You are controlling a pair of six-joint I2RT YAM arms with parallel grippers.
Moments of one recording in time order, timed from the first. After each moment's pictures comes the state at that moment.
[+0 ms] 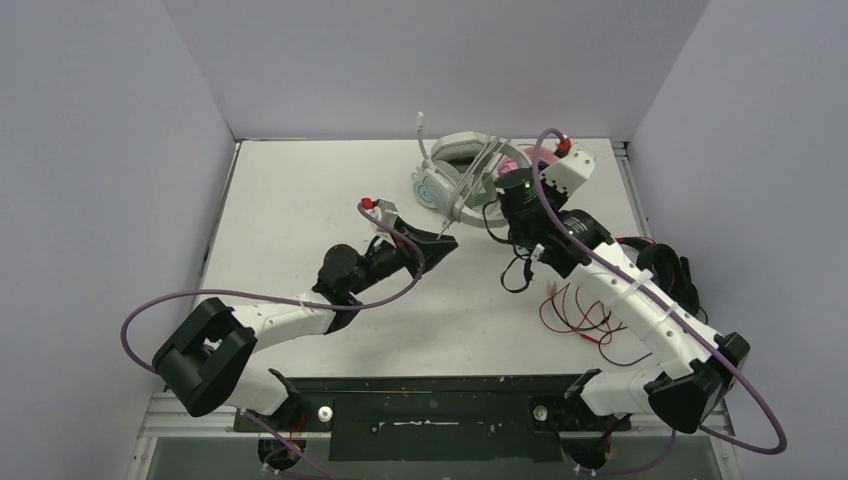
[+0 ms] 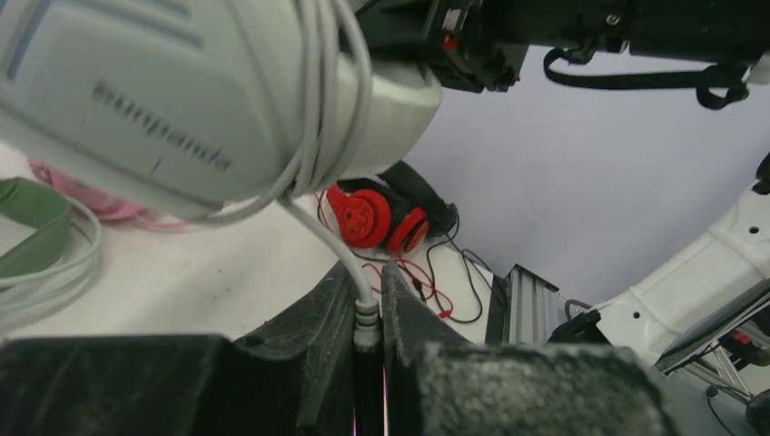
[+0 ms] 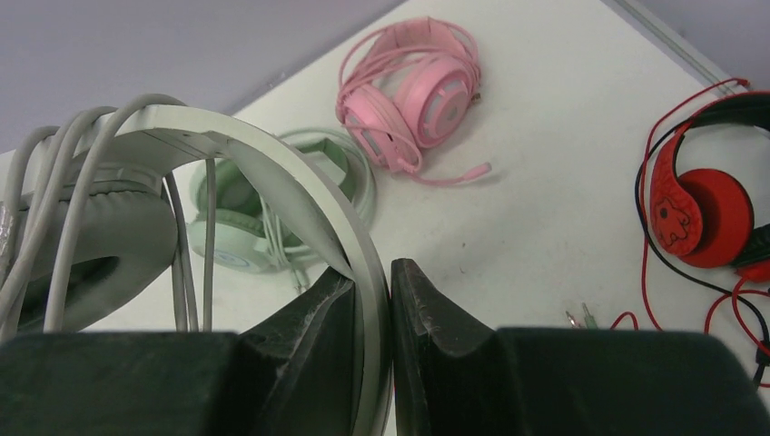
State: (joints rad) left arm -0.76 1.42 0.60 1.16 0.35 -0.57; right arm 0.69 1.27 1.40 -0.71 0.95 0.84
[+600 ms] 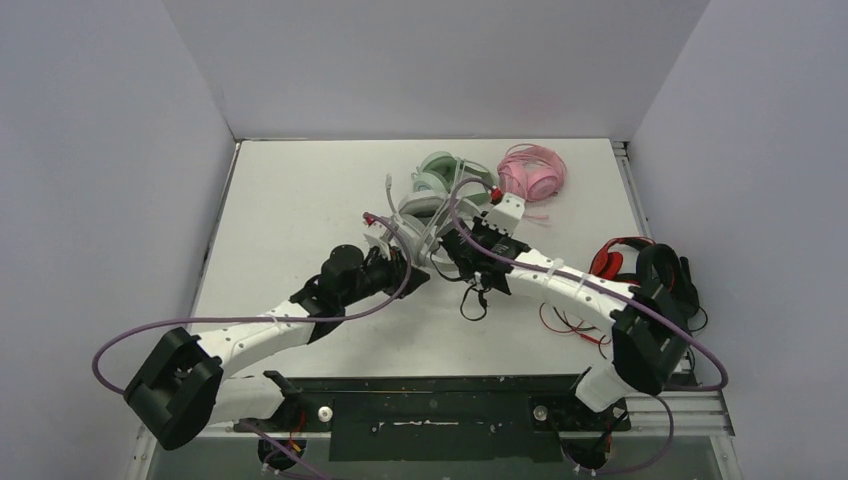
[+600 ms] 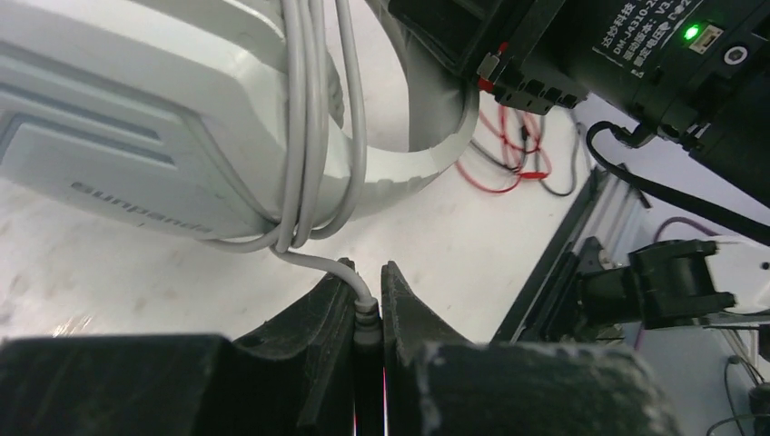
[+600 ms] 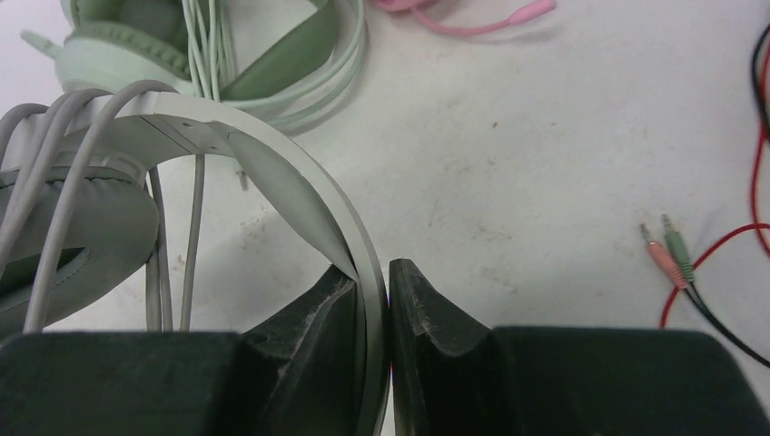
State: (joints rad) left arm -0.73 1.24 0.57 0.46 0.25 -0.57; right arm 0.82 1.47 1.10 -0.55 0.95 1.01
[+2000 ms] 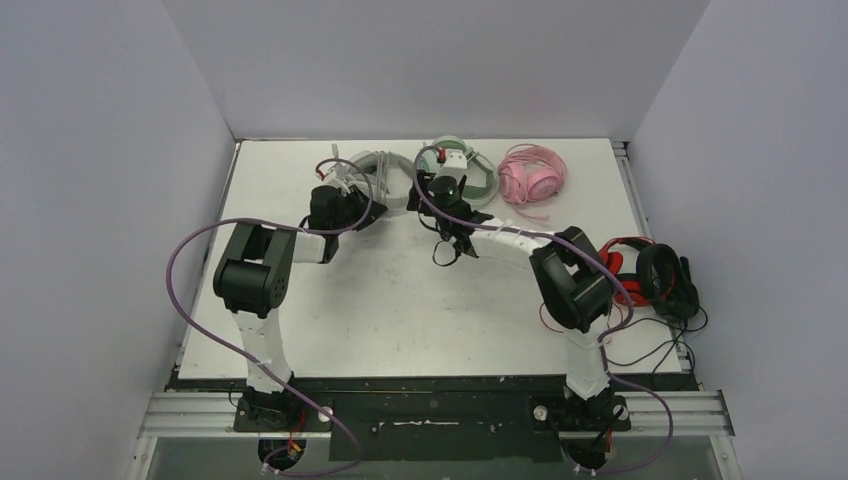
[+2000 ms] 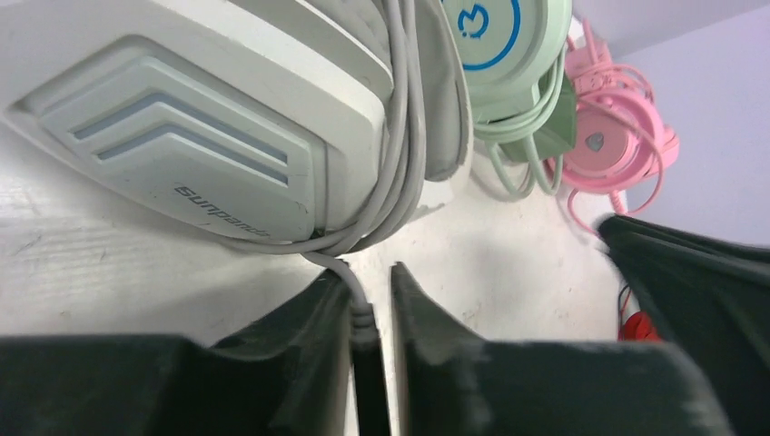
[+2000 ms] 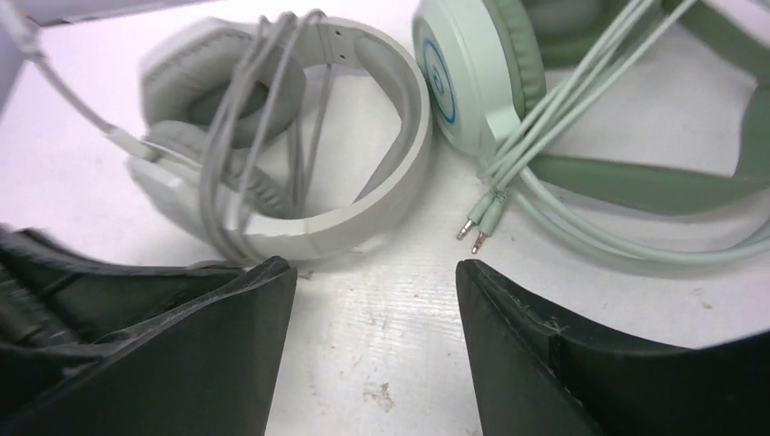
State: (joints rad) left arm -0.23 1.98 0.96 0.66 0.30 -0.78; right arm 0.67 2.04 1.36 0.29 0.38 0.47
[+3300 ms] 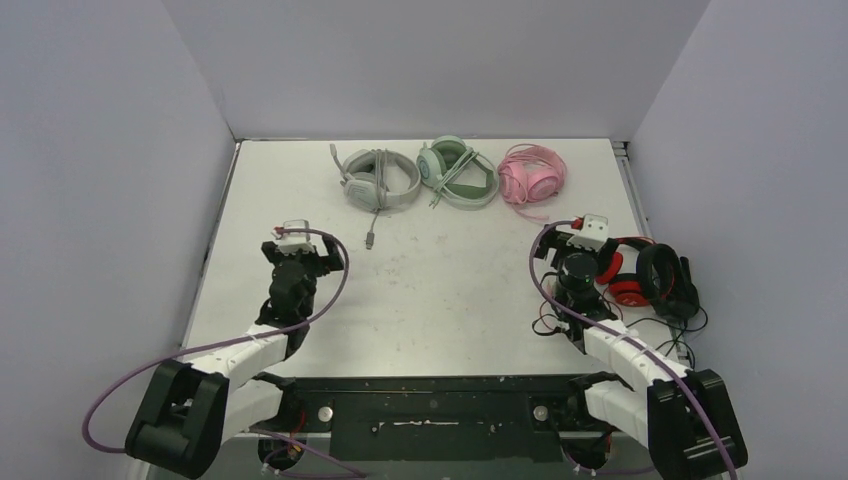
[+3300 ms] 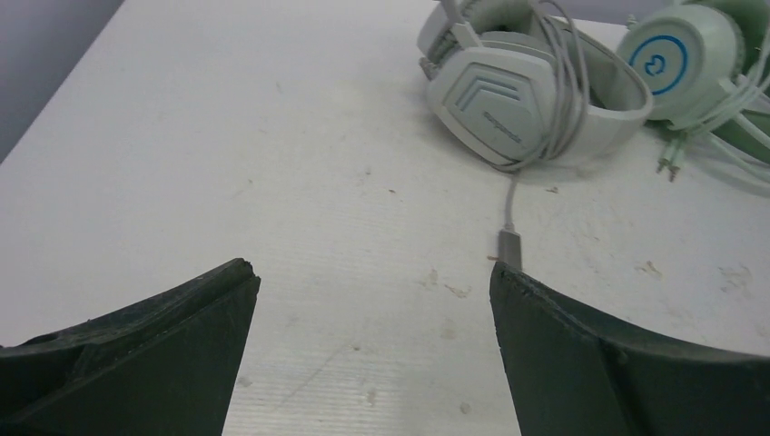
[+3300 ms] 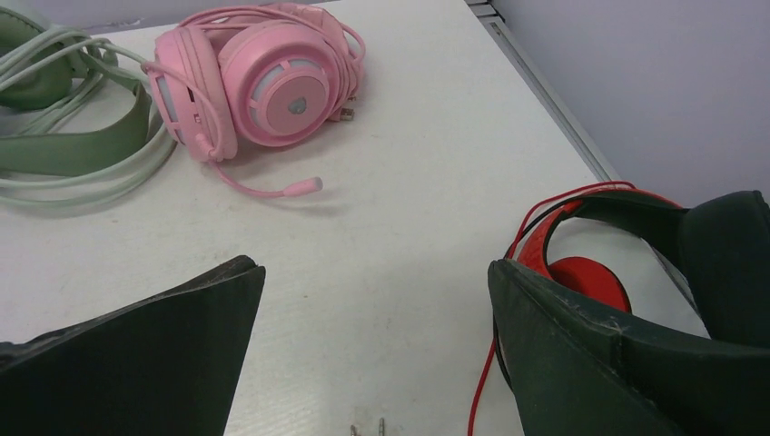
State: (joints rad) left arm -0.36 1.06 0.26 0.69 -0.38 -0.16; right arm 0.26 1.03 0.32 0.54 0.53 0.07
